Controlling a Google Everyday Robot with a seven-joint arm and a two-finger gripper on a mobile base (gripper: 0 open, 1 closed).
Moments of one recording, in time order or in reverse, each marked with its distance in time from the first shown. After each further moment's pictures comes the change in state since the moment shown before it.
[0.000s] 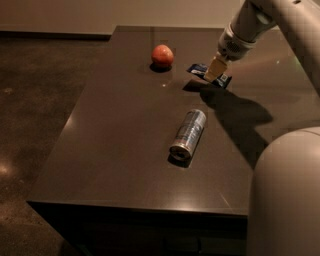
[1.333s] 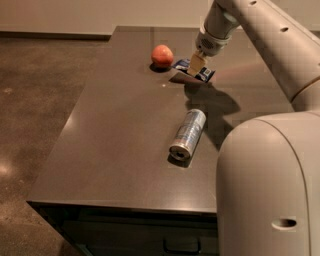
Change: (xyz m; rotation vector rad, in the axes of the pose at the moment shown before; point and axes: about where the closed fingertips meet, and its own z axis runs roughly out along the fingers) arm -0.053 -0.014 0.033 0.071 0.041 0.016
